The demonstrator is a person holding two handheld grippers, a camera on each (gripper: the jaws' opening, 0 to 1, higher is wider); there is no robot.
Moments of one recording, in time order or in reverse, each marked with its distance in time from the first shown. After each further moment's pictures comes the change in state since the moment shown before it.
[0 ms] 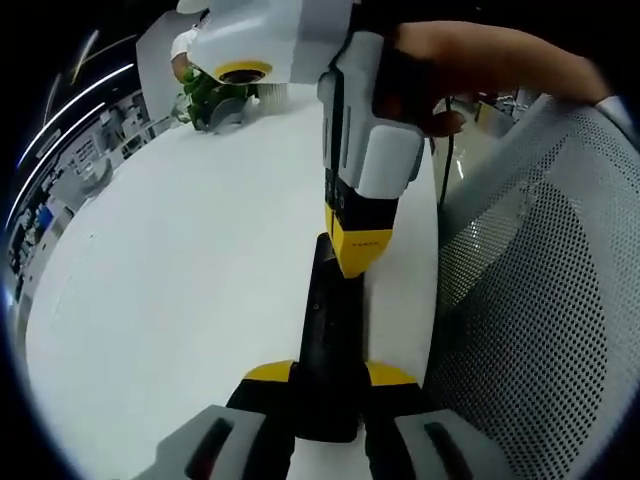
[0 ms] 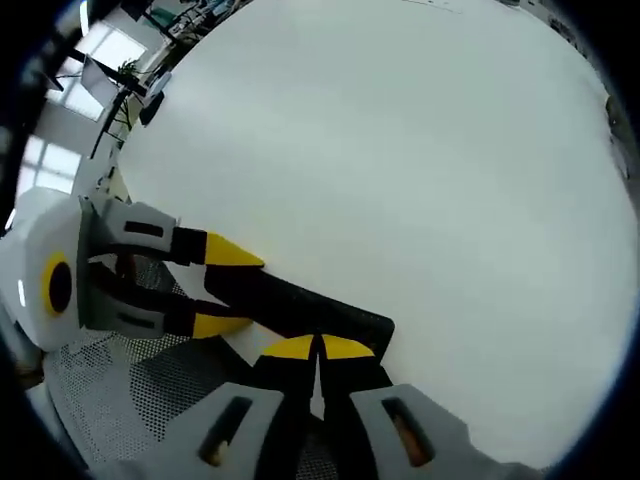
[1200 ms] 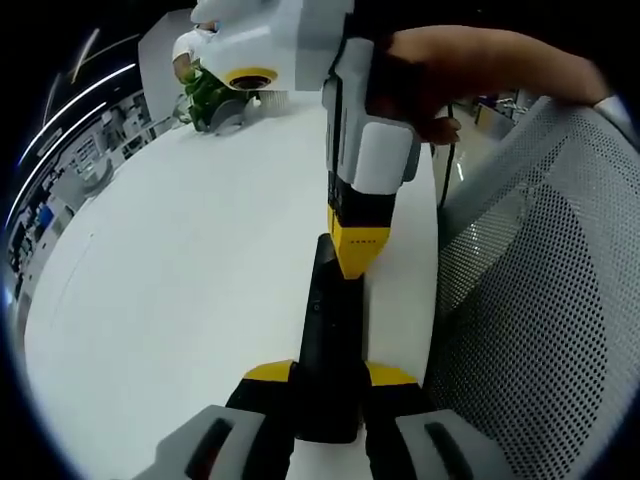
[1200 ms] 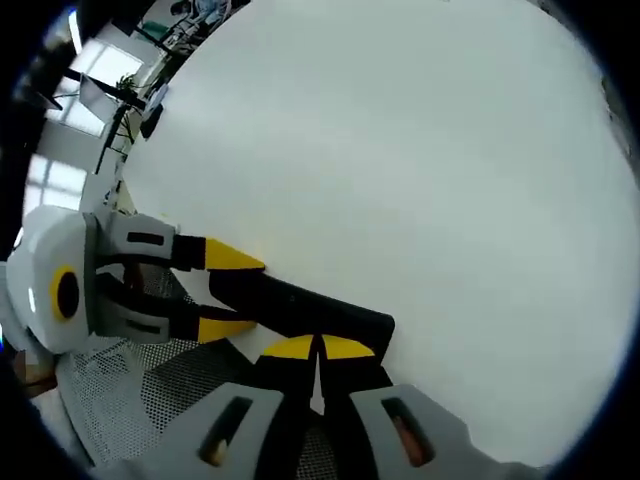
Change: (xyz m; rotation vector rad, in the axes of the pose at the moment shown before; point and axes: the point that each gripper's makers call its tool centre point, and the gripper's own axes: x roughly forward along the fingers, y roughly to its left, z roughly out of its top) left arm -0.001 -0.002 0.001 -0.003 -0.014 -0.001; right arm -0.001 0.000 -0.001 0.072 -0.005 0.060
